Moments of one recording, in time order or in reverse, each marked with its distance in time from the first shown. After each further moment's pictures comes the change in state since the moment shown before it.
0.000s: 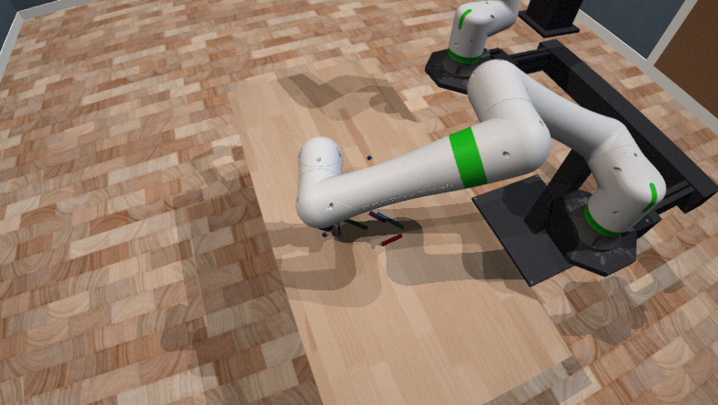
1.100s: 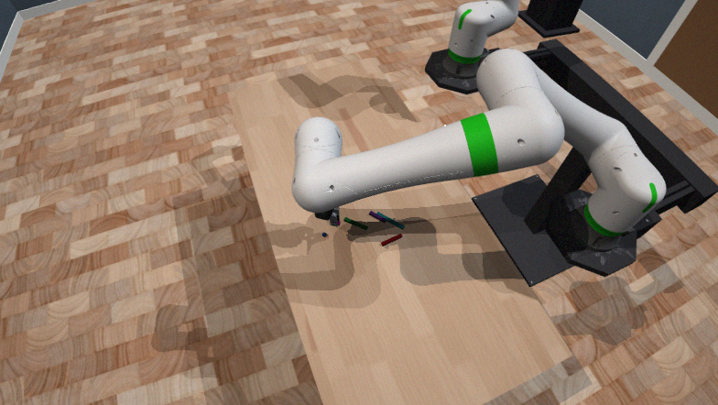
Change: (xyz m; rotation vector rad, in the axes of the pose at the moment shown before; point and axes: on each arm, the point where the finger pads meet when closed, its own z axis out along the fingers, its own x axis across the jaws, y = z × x) left arm 0.000 0.000 -0.064 -0.001 0.000 0.000; right arm 0.000 0.000 0.000 0.000 0.000 0.000
